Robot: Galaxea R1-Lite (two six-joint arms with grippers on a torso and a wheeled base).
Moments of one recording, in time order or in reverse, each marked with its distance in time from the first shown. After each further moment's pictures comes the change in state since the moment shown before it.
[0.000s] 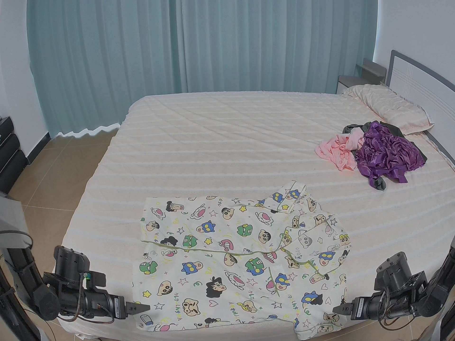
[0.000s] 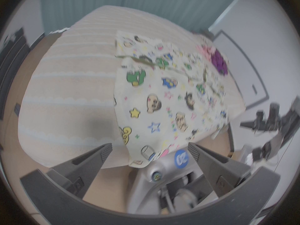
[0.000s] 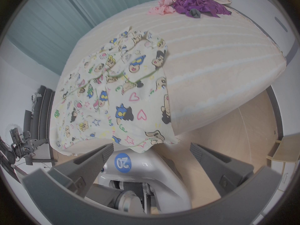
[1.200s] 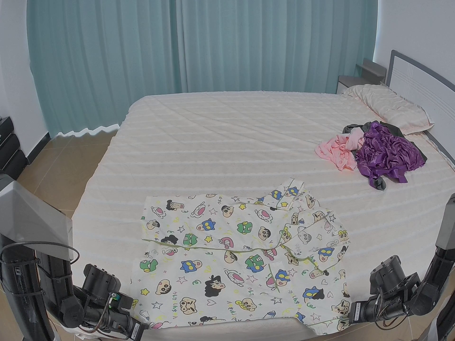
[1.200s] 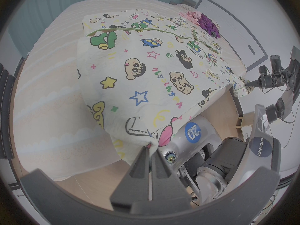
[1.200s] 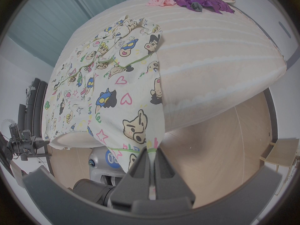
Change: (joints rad) left arm -0.151 0.256 -0.001 -0.073 0.078 0.200; right arm -0.046 0.117 0.000 -0.033 0.015 -0.074
